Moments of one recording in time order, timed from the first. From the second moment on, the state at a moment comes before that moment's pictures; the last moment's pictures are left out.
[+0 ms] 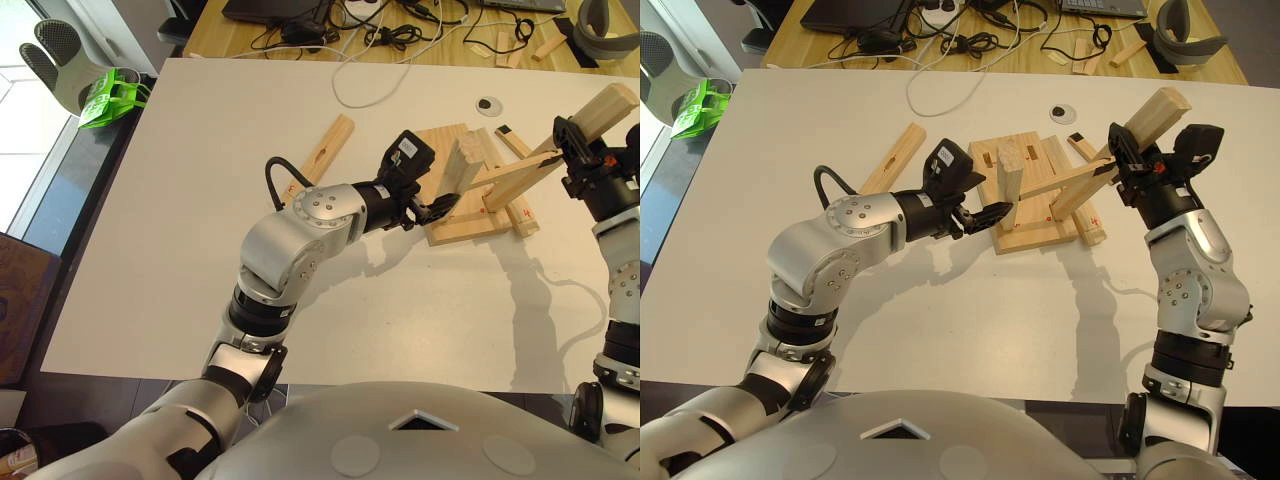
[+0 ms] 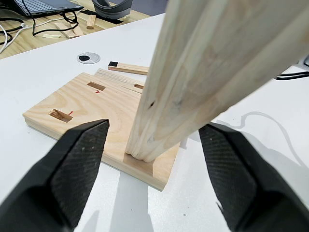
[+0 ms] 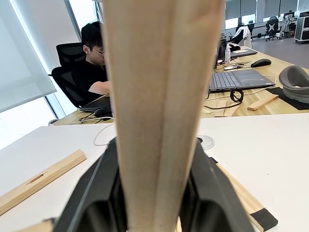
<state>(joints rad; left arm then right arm) -0.42 0.08 -0.34 -0.43 -0.35 1.12 -0.34 -0.08 -0.49 -0.30 -0.12 0.67 0.42 0.36</state>
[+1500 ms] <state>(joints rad) -0.41 0.16 -0.38 -0.40 -0.32 1.07 -0.36 -0.12 -0.48 -0.20 -0.18 0.36 0.32 0.35</state>
